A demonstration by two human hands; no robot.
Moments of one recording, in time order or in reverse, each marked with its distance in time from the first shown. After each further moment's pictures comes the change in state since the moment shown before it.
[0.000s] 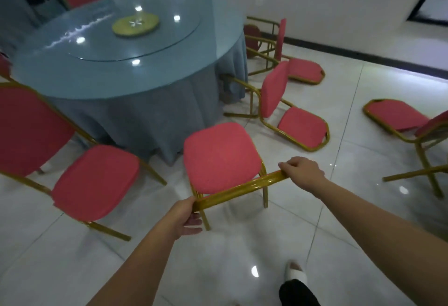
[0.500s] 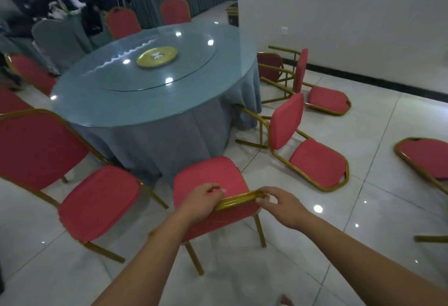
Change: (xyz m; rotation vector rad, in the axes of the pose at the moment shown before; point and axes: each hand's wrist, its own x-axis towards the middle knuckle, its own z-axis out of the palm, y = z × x) left_hand -0.026 0.160 0.152 0.615 0.144 0.625; right_hand 0.106 0.031 -0.076 0.017 -0.319 -0.401
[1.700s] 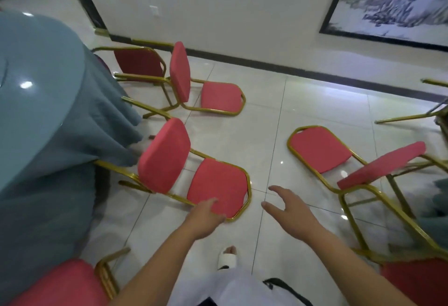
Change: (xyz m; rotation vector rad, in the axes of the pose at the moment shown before) left_hand 0.461 0.415 0.323 0.161 -0.497 0.059; right_hand 0.182 0.346 -0.474 0.082 0.284 0.463
